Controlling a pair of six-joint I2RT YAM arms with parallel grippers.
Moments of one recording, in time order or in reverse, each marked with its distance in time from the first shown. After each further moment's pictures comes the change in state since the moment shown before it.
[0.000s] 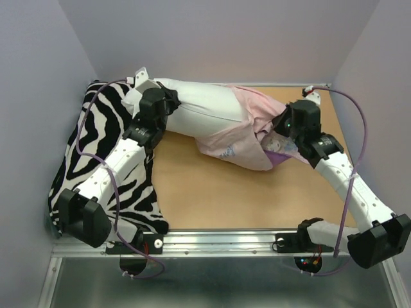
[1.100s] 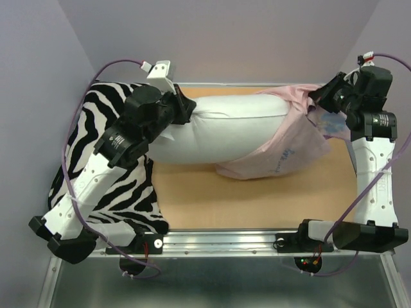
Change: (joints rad) left arm -0.228 -0.142 0.386 -0.604 0.250 0.254; right arm -0.522 0.098 0.504 -0.365 -0.539 -0.090
